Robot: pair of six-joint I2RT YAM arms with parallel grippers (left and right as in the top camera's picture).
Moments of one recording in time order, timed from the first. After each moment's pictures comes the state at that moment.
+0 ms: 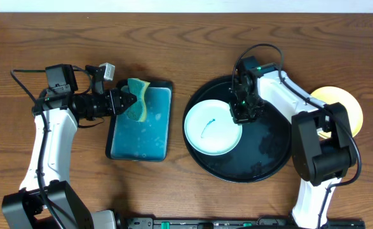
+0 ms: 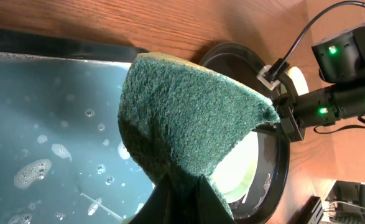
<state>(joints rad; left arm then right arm) 0.24 1.51 1.06 -0.73 0.88 0.09 0.33 2.06 1.41 -1.00 -0.19 0.13</state>
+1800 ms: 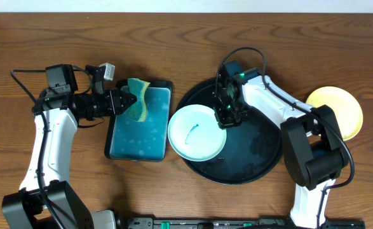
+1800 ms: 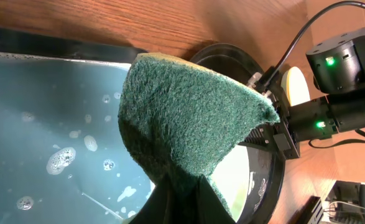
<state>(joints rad) 0.24 1.51 1.06 -0.73 0.88 0.09 0.43 2.05 1.41 -0.98 -0.27 0.18</state>
